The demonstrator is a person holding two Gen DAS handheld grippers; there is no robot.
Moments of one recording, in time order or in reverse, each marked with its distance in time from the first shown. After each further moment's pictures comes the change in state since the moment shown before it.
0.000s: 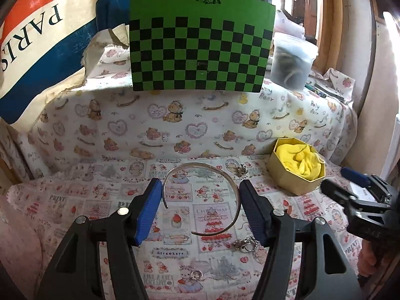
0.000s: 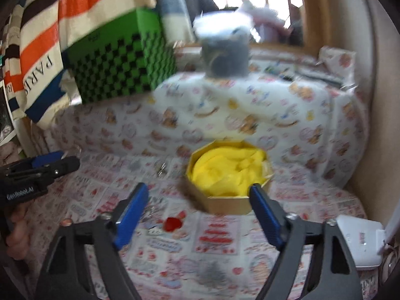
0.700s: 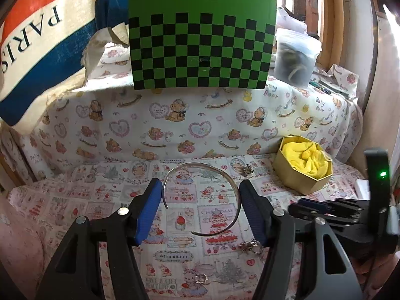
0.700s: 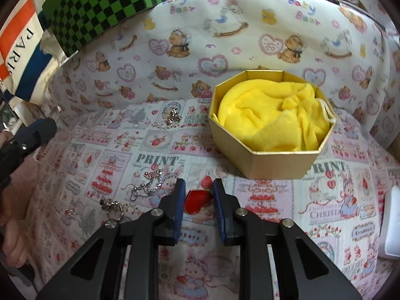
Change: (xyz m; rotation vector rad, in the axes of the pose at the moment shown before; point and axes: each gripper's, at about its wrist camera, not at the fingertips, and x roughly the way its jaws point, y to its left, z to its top) left arm 0.009 -0.005 -0.001 0.022 -0.012 0.047; right arm 0.076 0.009 -0.025 0.062 0.264 0.112
